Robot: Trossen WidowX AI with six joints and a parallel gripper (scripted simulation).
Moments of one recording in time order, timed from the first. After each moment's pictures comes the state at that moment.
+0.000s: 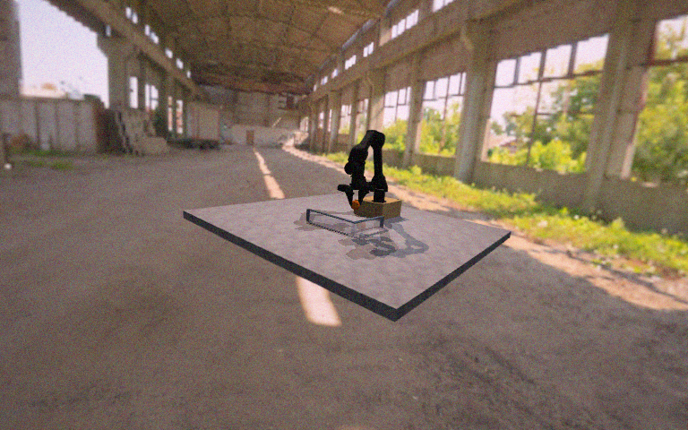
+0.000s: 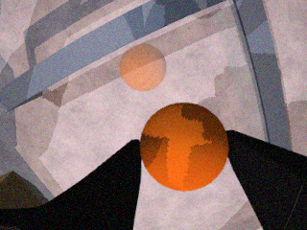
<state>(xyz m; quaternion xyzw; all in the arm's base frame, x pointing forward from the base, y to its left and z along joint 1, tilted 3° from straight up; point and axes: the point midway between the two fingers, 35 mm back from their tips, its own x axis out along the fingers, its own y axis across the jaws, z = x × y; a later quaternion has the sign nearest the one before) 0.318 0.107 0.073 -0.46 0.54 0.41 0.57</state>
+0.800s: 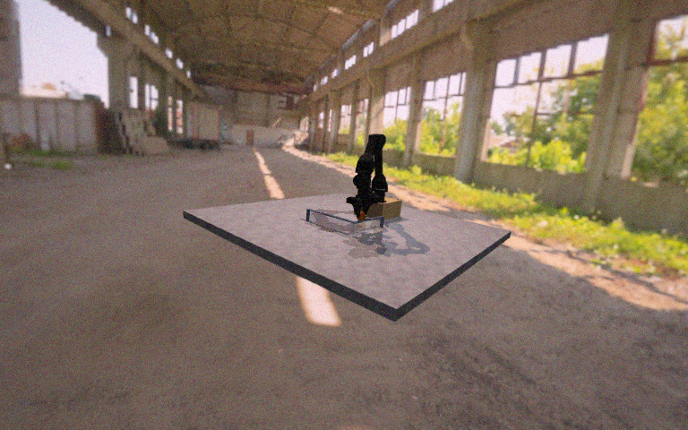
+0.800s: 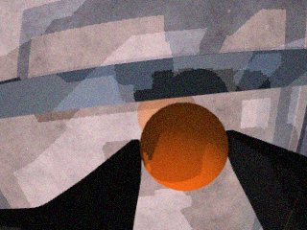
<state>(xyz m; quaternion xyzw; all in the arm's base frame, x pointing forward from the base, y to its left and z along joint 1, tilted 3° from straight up) 0.311 0.143 0.021 -0.54 0.47 0.49 0.49</state>
